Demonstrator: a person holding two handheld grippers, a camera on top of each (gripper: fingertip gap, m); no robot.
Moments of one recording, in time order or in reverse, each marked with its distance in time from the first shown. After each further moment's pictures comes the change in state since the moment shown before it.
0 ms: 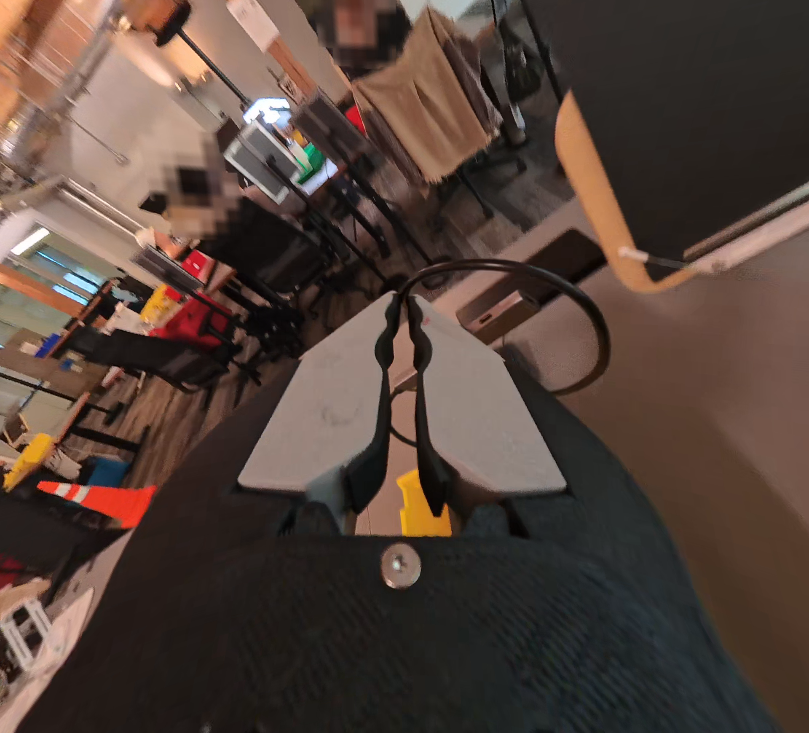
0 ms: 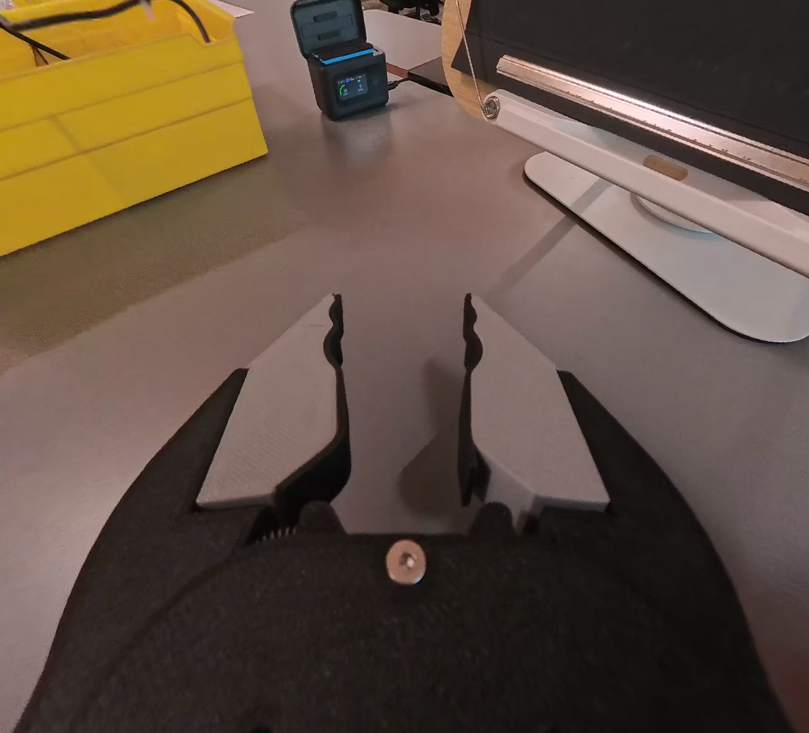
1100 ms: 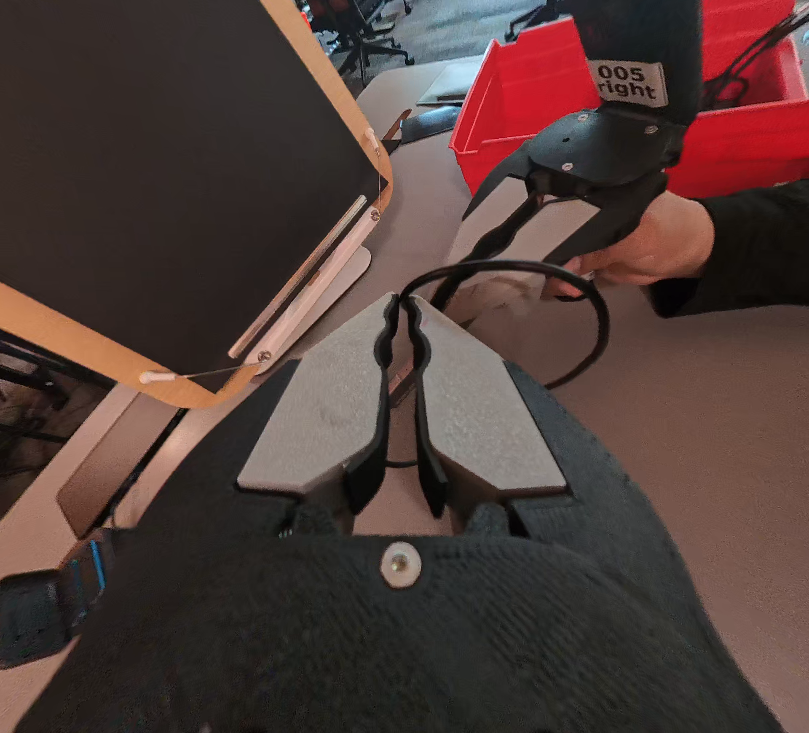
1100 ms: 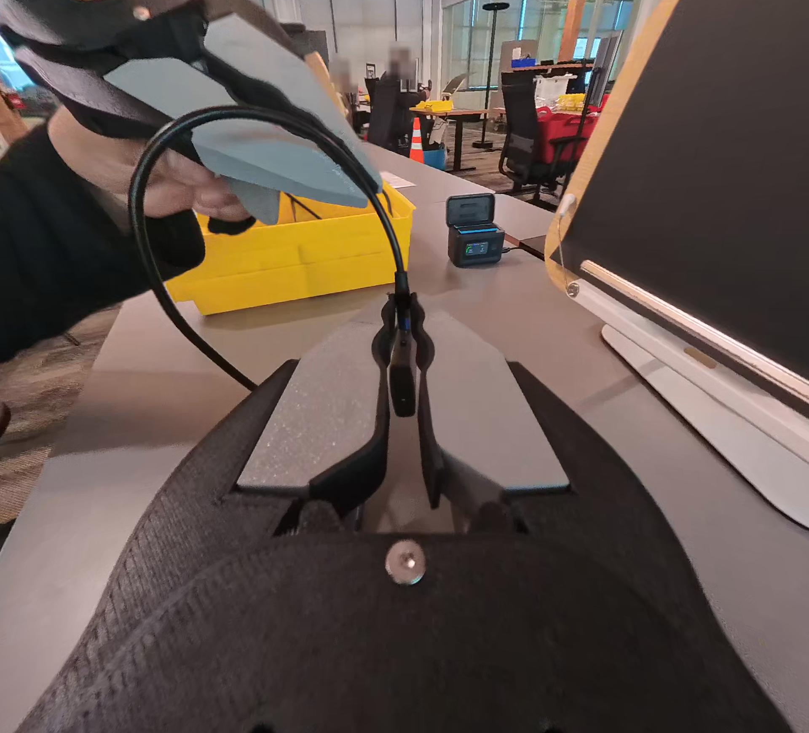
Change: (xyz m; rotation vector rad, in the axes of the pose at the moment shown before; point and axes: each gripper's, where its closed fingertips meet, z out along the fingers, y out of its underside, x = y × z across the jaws) left arm 0.324 -0.027 -0.015 0.214 0.745 -0.027; right arm -0.048 -0.070 -0.070 0.320 -0.322 -0.094
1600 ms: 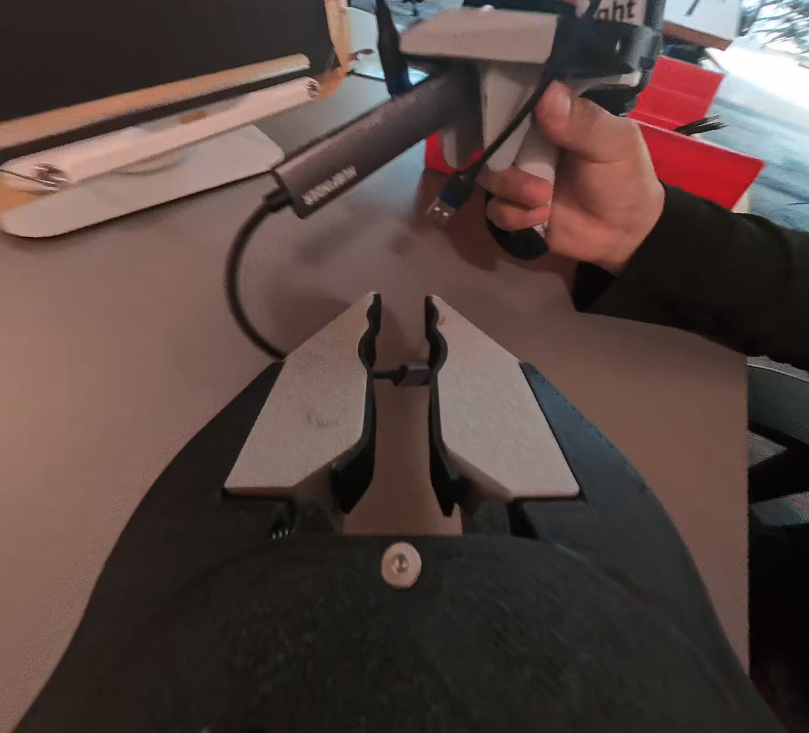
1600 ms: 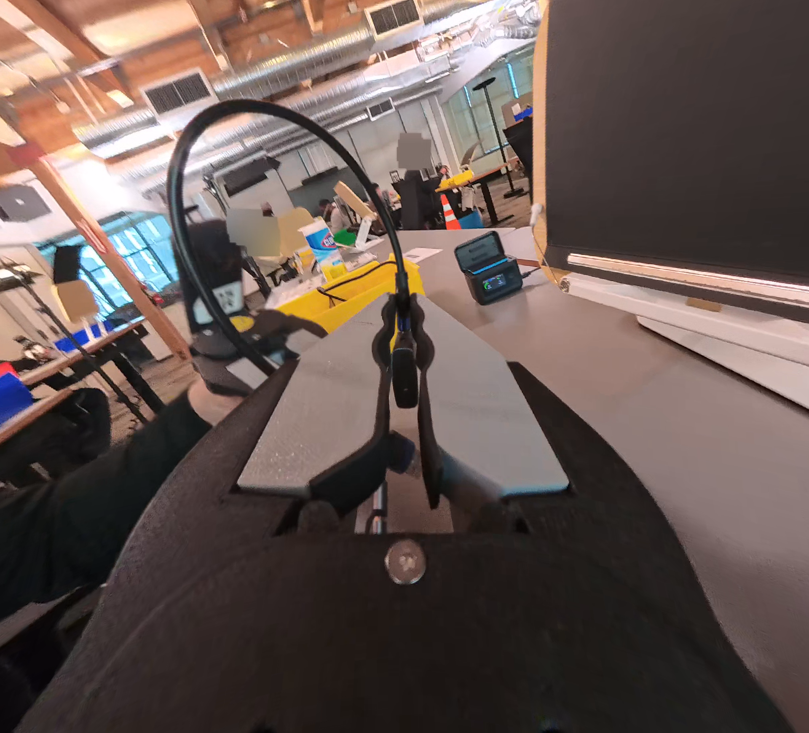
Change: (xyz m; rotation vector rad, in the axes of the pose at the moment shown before) left arm 0.045 0.085 0.031 0.040 0.154 -0.457; right arm 0.037 -0.015 -0.021 0.210 -0.047 0.372
